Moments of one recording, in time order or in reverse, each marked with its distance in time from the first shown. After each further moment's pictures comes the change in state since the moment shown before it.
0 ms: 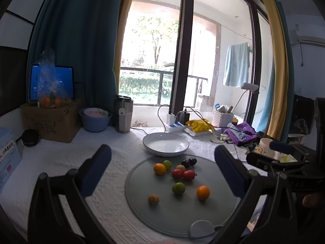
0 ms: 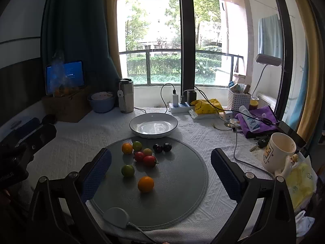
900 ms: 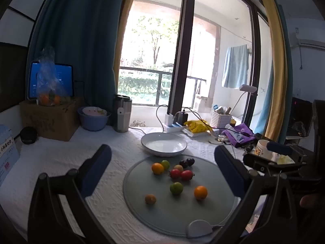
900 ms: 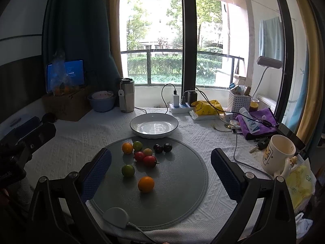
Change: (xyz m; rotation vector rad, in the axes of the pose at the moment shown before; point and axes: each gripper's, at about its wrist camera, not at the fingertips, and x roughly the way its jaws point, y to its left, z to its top) left arm -0.004 0.001 -0.002 -0.020 -0.004 -0.018; right arm 0.000 0.002 0.002 -0.010 -0.001 -0.003
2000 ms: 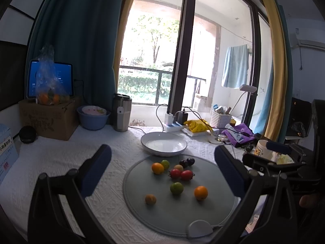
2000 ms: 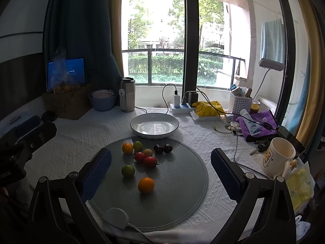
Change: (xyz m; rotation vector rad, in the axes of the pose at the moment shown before) left arm -0.001 -0.001 0.001 -0.006 0.006 -0.001; right arm 0.001 0.000 0.002 -0.009 0.005 0.002
